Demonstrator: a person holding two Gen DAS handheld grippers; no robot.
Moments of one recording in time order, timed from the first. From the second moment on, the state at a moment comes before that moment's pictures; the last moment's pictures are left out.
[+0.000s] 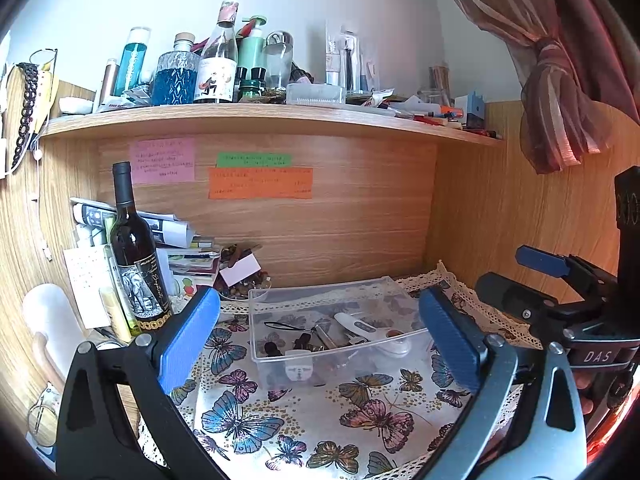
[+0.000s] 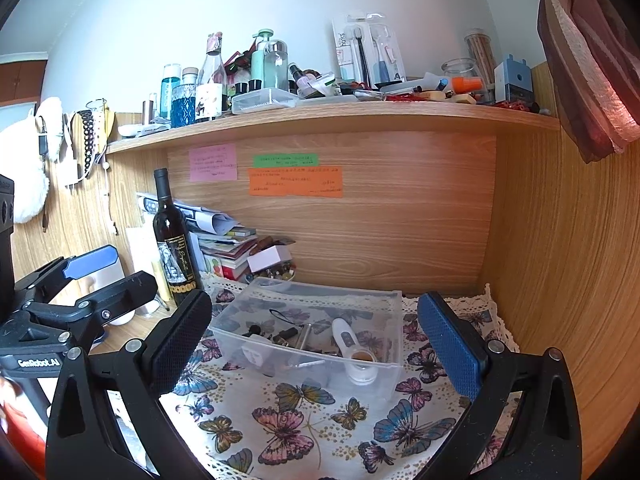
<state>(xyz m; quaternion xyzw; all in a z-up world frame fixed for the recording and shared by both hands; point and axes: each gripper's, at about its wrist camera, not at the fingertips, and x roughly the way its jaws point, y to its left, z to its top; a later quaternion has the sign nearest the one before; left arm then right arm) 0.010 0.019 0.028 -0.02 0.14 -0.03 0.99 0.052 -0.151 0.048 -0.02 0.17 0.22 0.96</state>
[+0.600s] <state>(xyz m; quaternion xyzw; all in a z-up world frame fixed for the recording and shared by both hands) 0.007 0.019 0.029 -0.03 0.14 -0.03 0.99 0.050 -0.151 0.048 -0.01 0.17 0.22 0.96</state>
